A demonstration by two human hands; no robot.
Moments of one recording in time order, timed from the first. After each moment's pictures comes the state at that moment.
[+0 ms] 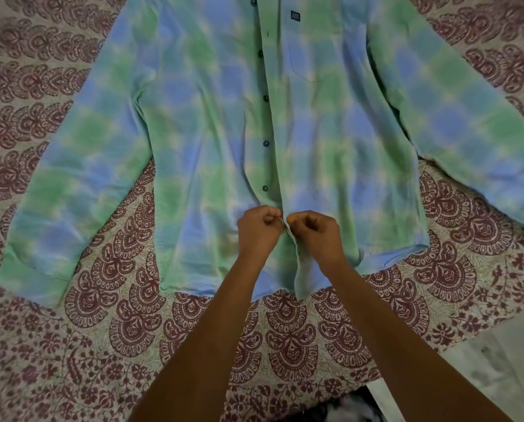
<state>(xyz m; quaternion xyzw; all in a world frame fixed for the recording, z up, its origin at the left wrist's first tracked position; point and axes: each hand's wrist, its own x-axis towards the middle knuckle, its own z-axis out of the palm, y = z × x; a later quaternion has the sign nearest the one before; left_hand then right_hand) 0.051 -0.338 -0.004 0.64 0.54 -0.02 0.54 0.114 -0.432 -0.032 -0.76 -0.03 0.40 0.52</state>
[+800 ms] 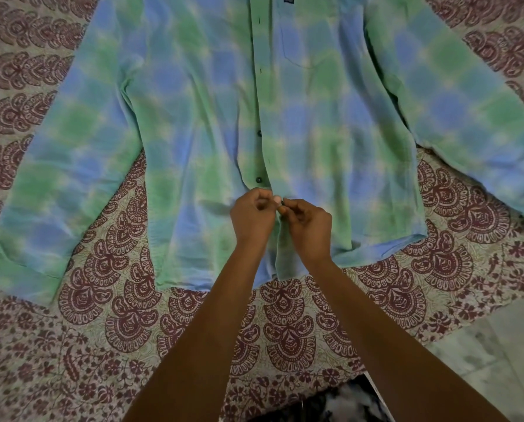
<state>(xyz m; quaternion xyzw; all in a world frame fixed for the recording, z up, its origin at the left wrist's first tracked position) 0.060 -0.336 -0.009 0.62 0.56 0.05 0.54 0.100 -0.417 -0.027 -0.81 -0.05 0.30 0.51</state>
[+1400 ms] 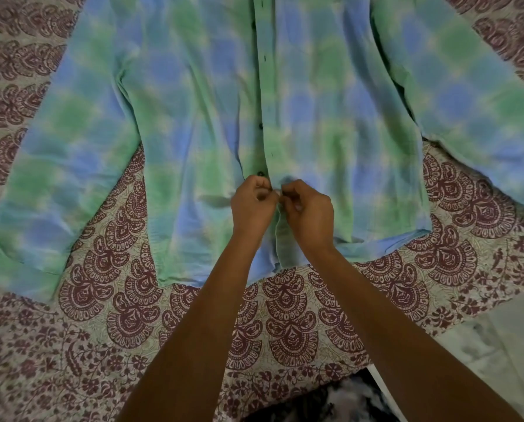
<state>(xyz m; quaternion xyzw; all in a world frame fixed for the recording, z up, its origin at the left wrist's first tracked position) 0.060 -0.323 -0.011 0.63 0.53 0.03 0.56 0.111 -0.410 -0.018 -0.87 -0.20 0.24 0.39</state>
